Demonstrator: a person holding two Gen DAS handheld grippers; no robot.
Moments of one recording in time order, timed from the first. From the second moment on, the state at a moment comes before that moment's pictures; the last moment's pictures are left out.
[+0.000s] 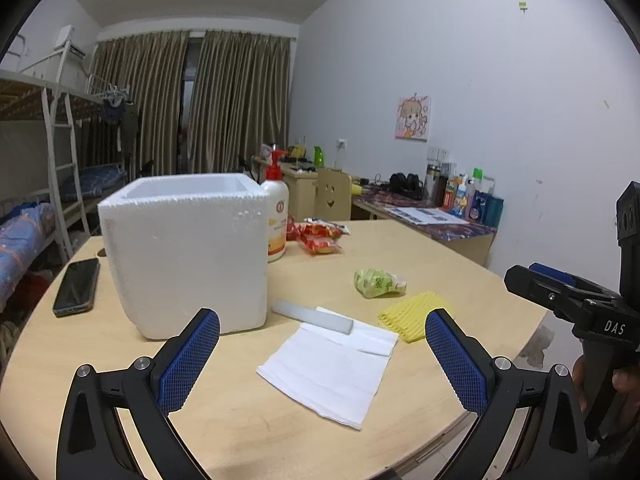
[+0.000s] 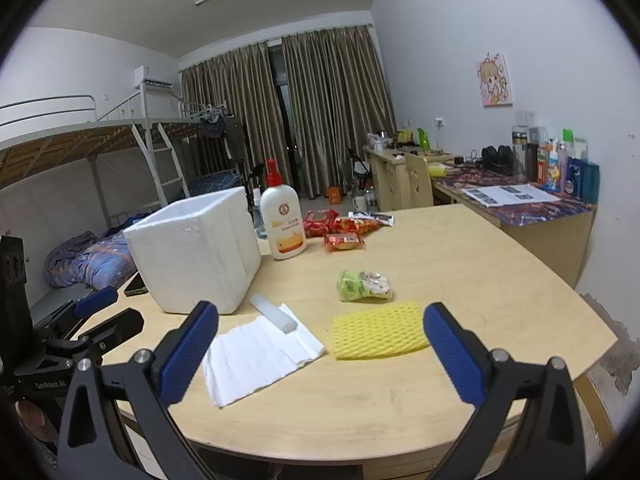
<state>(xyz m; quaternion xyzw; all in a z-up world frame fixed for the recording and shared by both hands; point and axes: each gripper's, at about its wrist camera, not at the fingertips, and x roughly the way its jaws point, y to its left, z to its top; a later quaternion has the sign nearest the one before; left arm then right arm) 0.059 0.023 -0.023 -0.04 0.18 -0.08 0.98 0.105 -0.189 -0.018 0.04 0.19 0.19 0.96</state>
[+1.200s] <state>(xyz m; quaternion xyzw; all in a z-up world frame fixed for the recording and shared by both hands) 0.173 -0.001 -0.092 0.01 0.33 -0.12 0.93 0.183 -0.191 -0.064 0.04 0.28 0.17 0.94</state>
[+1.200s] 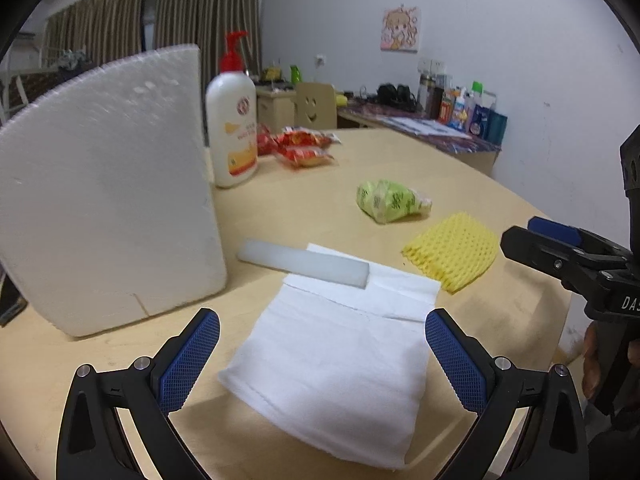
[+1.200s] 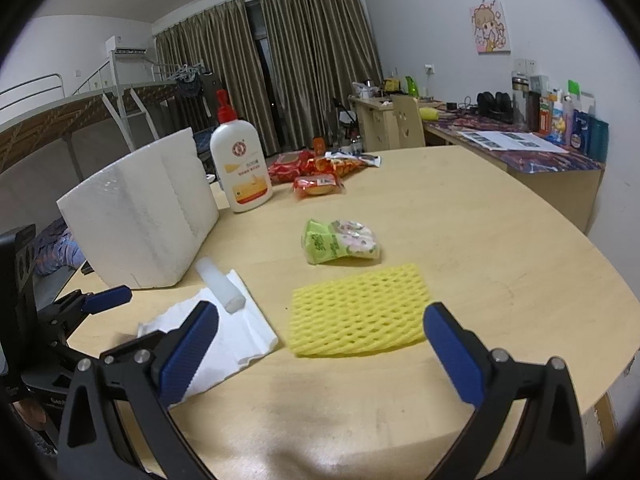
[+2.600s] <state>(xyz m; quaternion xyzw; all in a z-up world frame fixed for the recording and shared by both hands) 0.195 -0.019 -0.114 0.05 0.43 -0.12 0.90 0.221 -0.200 -0.084 0.00 0.33 0.14 0.93</state>
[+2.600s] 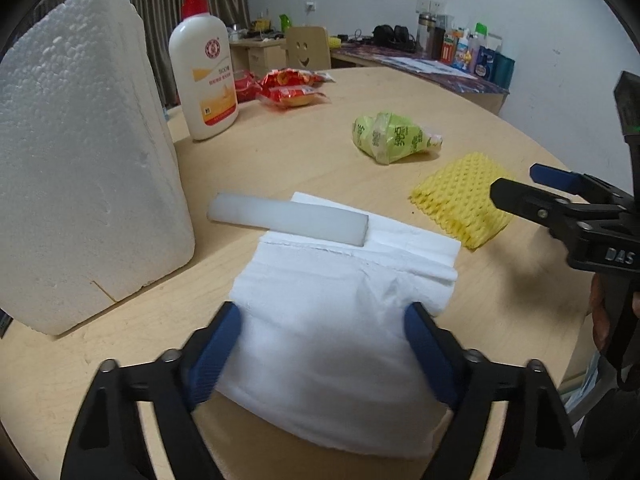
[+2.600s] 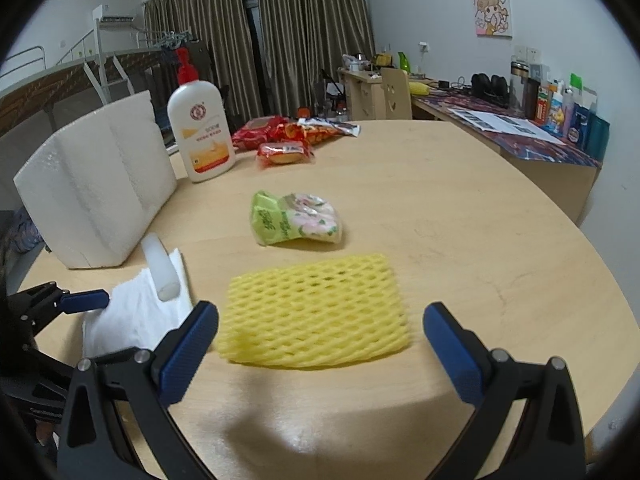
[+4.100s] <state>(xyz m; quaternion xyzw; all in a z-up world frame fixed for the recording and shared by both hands) 0.188 -0.001 -0.108 -0.01 0.39 -0.17 0.90 0.224 -0.178 -0.096 -0.06 0.37 0.14 0.92</state>
